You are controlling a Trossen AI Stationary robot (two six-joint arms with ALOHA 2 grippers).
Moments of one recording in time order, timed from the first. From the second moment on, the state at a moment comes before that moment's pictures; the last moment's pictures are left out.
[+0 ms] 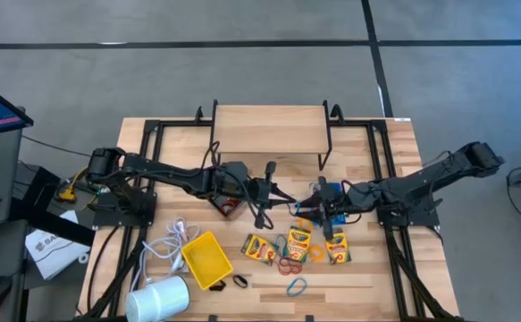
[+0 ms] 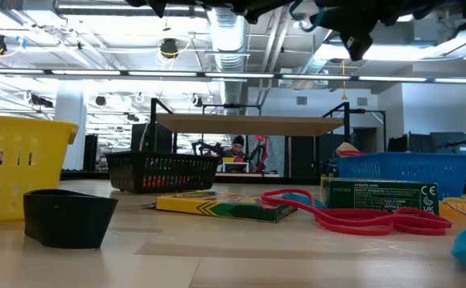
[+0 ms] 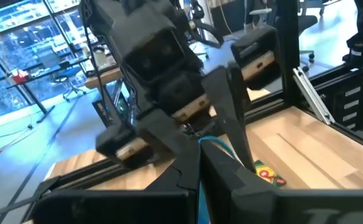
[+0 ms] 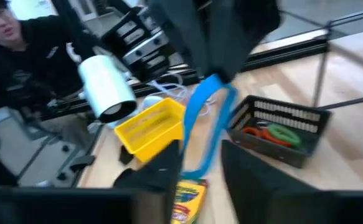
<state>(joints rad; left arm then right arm) -0.07 1.68 1.13 0.44 0.09 0.34 0.30 1.10 0.59 0.26 0.24 0.33</state>
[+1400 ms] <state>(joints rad) -0.08 1.74 1.13 0.05 0.10 0.13 0.38 1.12 0.60 -0.61 0.50 0.84</state>
